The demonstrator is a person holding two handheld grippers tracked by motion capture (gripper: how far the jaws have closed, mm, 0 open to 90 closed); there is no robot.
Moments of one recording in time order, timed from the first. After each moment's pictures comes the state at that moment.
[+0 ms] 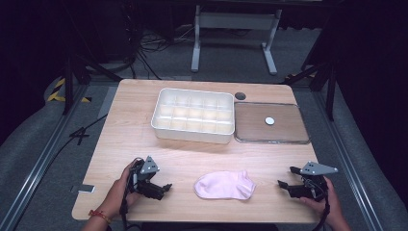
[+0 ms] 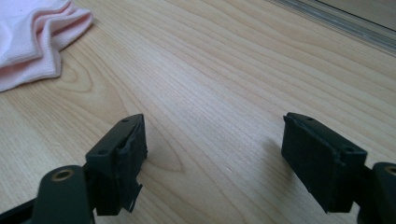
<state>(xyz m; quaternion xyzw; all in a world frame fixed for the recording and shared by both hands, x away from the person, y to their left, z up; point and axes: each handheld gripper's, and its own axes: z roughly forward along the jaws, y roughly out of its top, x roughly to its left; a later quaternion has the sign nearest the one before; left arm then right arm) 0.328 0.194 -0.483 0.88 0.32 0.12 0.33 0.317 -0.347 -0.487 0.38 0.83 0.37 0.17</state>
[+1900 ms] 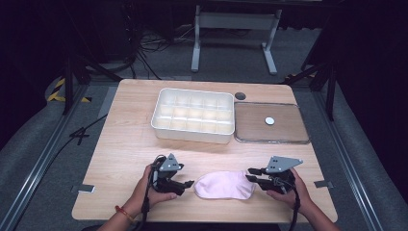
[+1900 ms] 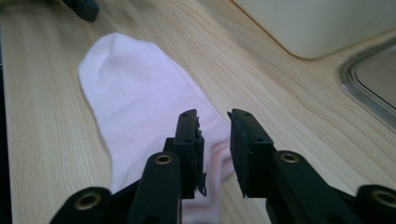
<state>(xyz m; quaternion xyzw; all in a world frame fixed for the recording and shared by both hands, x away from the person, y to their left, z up) 0.326 0.126 -0.462 0.87 0.27 0.06 0.40 0.323 -0.236 -0.446 0.23 0.87 0.42 0.11</state>
